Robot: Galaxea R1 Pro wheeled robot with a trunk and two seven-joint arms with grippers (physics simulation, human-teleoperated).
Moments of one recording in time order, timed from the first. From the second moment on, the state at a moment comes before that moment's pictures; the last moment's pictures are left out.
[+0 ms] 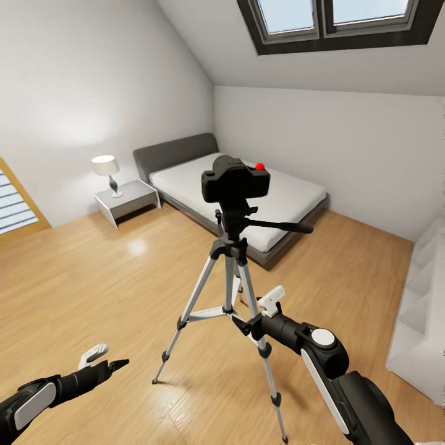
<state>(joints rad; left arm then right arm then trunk) -0.56 0.51 -0.65 -0.48 1.19 0.32 -0.50 -0.36 -0.09 0.29 -1.59 0.01 0.55 0.43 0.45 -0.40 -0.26</state>
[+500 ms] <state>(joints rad) -0.52 0.49 -0.61 -0.44 1.19 0.31 -0.50 -0.36 -0.09 0.30 -1.60 0.01 0.56 0.43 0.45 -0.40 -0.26</state>
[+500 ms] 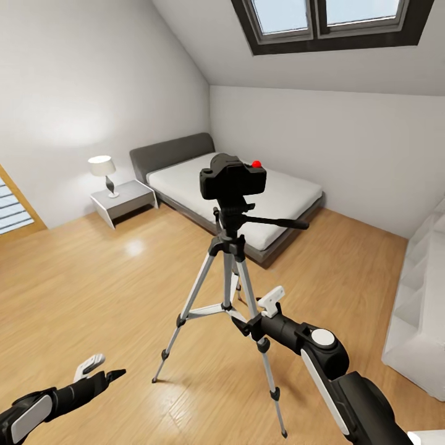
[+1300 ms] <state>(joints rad) -0.51 0.49 -0.61 -0.42 1.18 0.31 -0.50 -0.35 -0.09 0.29 -1.60 0.01 0.55 0.29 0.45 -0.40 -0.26</state>
